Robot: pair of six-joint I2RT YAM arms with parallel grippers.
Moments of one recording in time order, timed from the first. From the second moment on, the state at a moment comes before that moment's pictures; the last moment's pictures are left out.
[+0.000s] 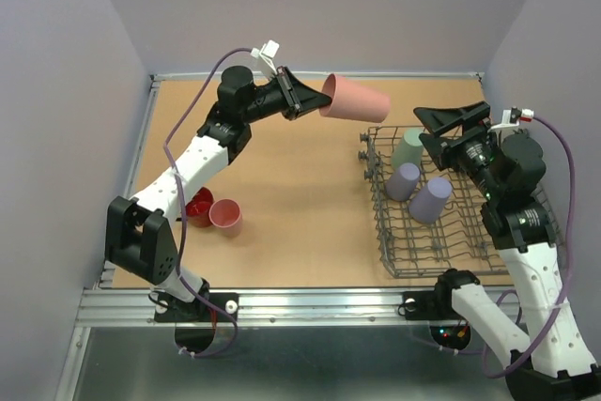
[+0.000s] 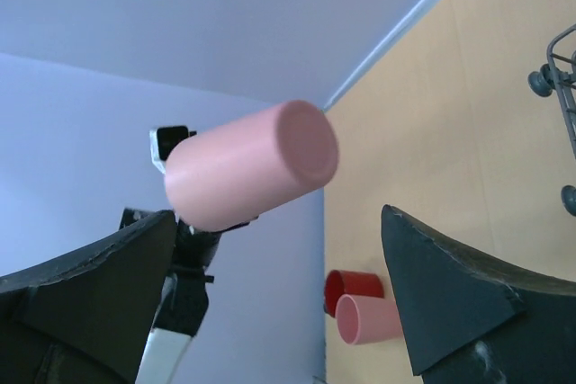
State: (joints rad) left arm -0.44 1.53 1.30 0.15 0.63 -1.04; right arm 0.16 0.75 1.05 -0.36 -0.21 1.18
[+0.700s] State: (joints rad) left arm -0.52 1.58 1.21 0.72 0.60 -1.54; right arm 0.16 0.85 1.00 -0.03 -0.17 1.34
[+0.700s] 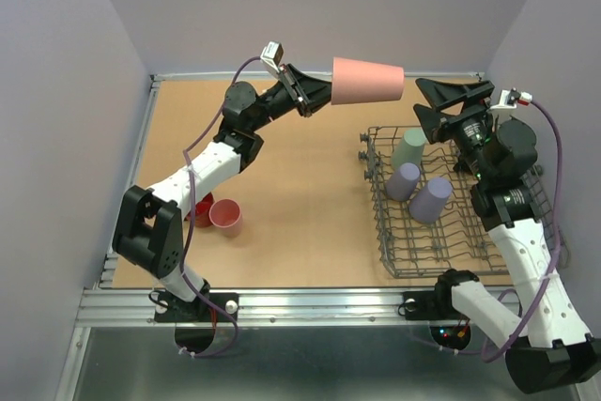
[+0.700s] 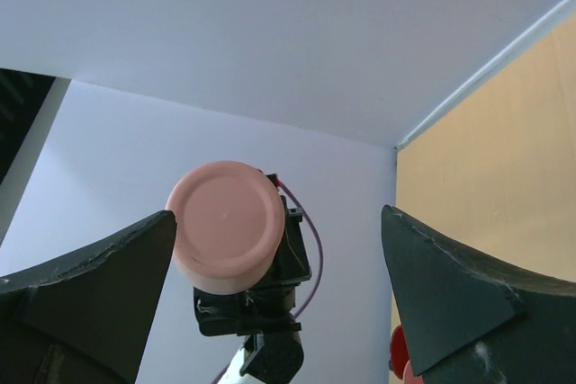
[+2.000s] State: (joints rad) left arm -0.64 1.61 1.16 0.85 0.44 -1.58; right arm 0.30 0.99 1.00 0.30 -0.22 1.39
